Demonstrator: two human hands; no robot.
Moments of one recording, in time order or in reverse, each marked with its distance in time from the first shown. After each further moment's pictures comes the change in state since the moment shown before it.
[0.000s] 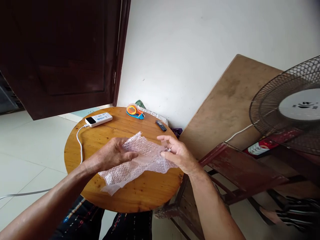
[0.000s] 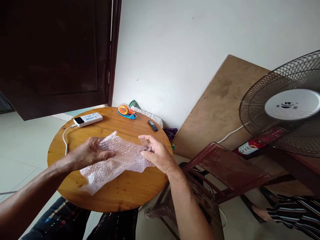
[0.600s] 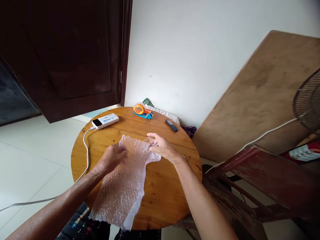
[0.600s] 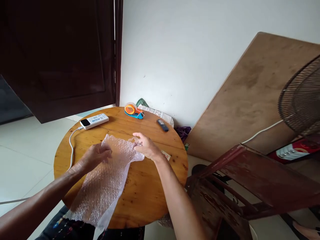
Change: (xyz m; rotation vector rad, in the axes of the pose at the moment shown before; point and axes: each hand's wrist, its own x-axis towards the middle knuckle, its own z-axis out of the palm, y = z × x) left_hand 0.020 -0.084 0.000 0.046 0.339 -0.292; right_hand 0.101 0.078 0.022 -0.102 -0.058 0.009
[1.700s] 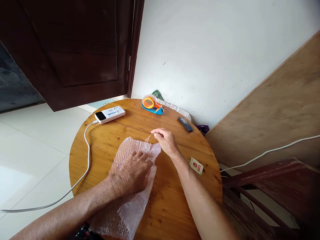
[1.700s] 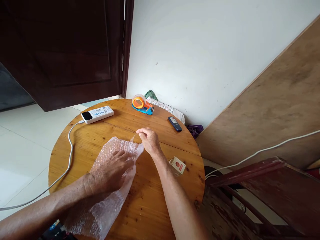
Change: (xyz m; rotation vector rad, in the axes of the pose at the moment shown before) left_hand -0.001 0.022 0.042 0.890 -0.296 0.433; right_hand 0.070 0.046 0.017 -0.186 0.279 -0.233
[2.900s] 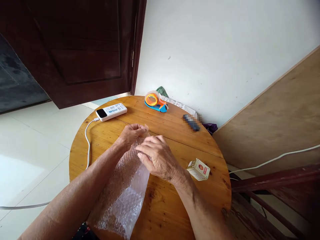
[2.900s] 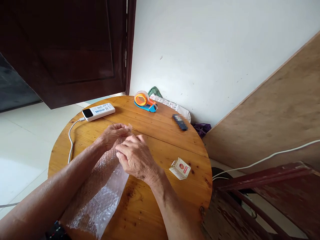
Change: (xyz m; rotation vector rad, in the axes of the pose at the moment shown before) left_hand 0.071 -0.068 -0.002 -1.520 0.482 -0.447; right_hand -0.047 -0.085 0.001 -0.457 -0.363 -0.525
